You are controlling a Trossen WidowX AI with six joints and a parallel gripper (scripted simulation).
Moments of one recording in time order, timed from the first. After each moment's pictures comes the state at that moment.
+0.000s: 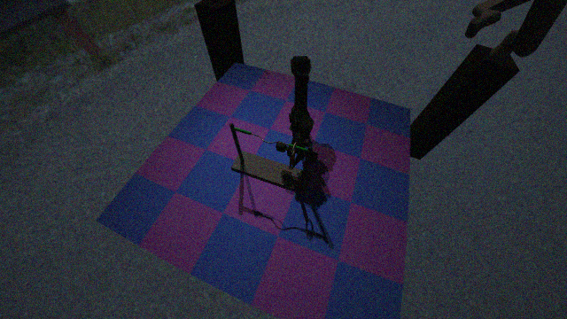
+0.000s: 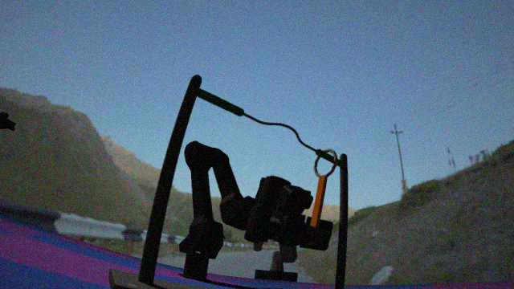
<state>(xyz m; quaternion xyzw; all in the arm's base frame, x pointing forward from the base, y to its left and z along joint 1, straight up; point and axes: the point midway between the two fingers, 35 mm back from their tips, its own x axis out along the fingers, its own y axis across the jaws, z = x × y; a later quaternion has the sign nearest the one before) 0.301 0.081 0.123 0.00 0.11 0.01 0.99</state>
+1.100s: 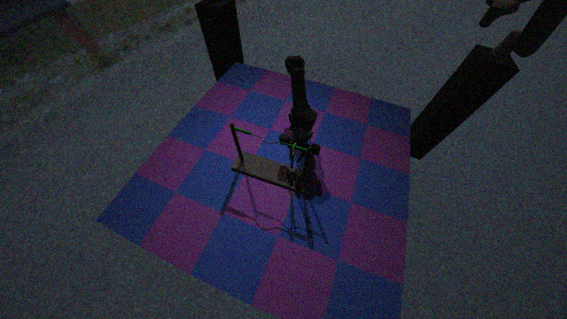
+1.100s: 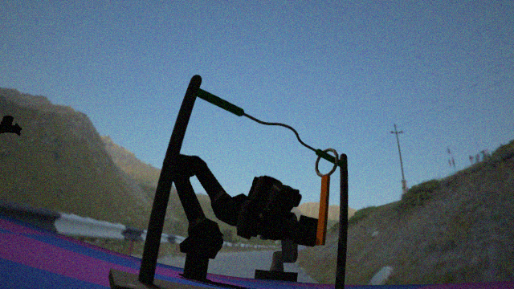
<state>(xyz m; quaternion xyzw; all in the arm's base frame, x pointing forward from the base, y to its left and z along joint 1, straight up) 0.265 0.082 0.134 0.00 0.11 0.01 0.99</state>
